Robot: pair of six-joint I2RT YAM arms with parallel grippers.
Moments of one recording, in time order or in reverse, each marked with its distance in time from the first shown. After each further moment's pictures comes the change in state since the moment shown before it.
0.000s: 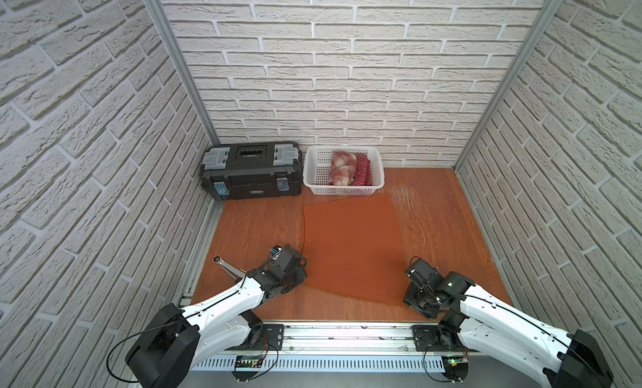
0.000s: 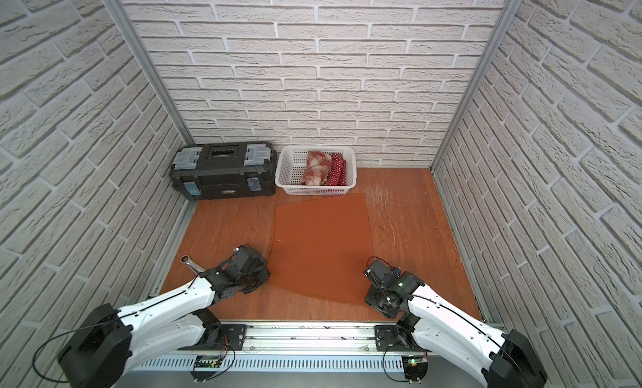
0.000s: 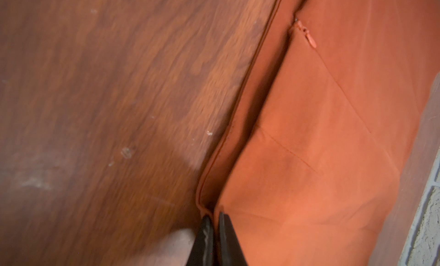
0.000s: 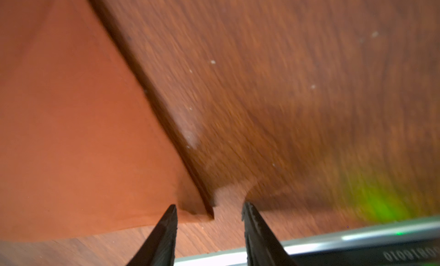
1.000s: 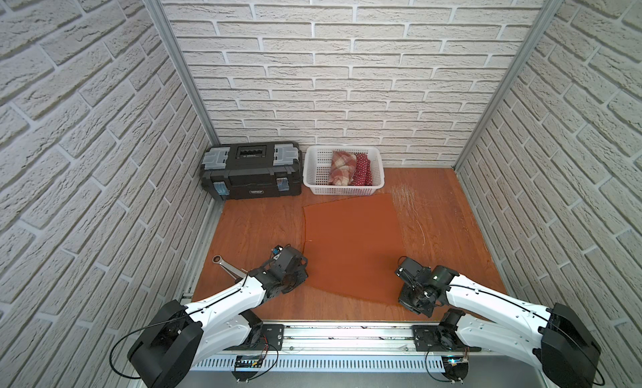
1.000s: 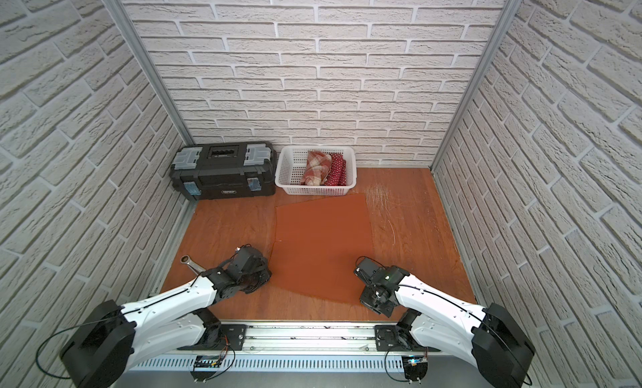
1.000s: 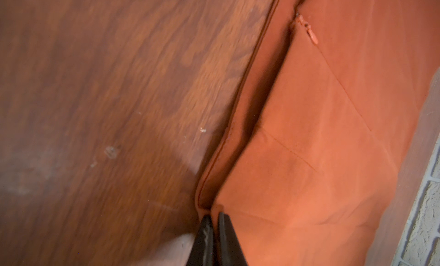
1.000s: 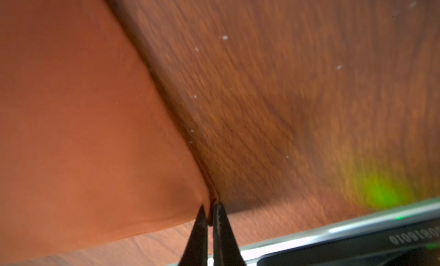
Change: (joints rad) left arm -0.003 0.026 -0.001 0.030 0.022 0.000; right arm 0.058 0.208 0.056 0.048 0.011 0.039
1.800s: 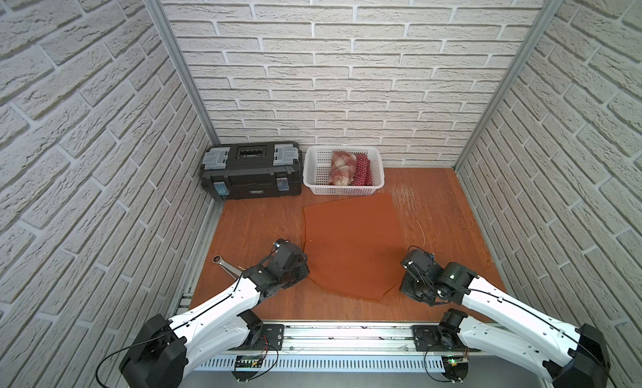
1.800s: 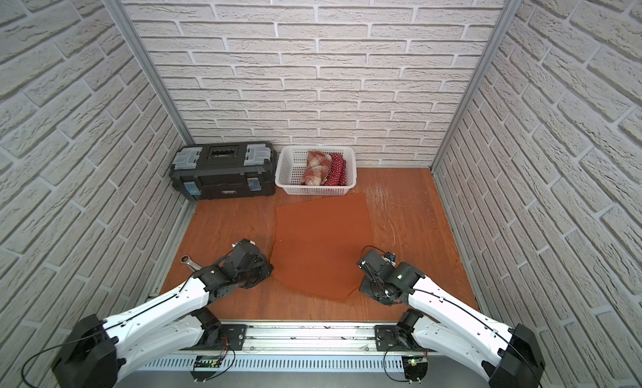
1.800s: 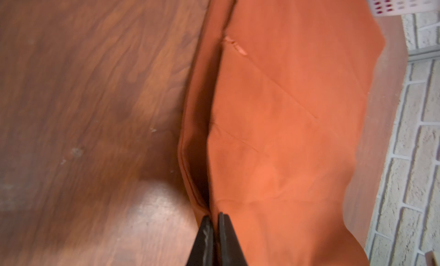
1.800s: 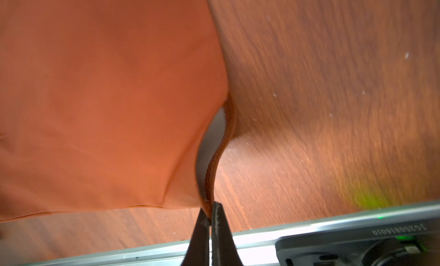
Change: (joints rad) left arm -0.014 -0.106 0.102 -0.097 0.011 0.063; right arm 0.006 -0.158 0.174 -0.092 0.124 -0.103
